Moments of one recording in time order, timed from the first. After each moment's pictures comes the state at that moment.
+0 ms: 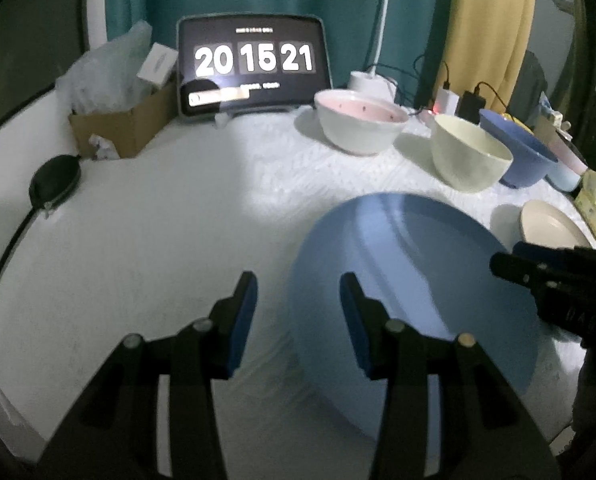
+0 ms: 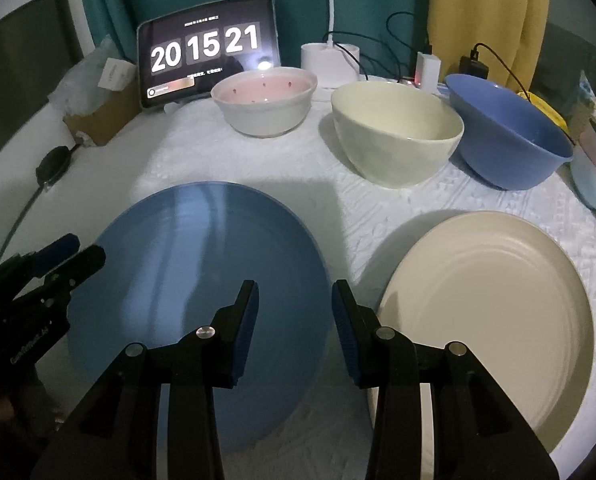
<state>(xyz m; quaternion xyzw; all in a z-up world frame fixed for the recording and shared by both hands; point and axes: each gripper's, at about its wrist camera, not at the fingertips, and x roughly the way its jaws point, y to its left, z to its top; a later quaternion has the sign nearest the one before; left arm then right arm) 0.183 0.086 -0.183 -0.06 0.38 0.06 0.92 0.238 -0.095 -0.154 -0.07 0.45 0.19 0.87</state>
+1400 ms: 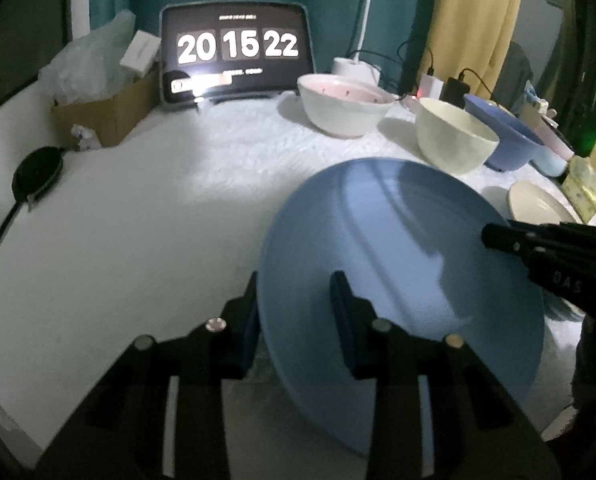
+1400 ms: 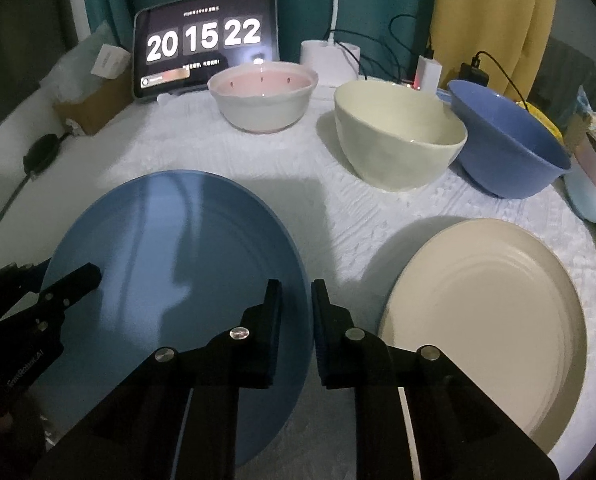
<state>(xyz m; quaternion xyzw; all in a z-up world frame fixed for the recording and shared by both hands) 0.179 0.086 -0.189 -0.06 0.39 0.02 0.92 0.239 -0.087 -0.159 -0.10 0.44 0.17 0.88</state>
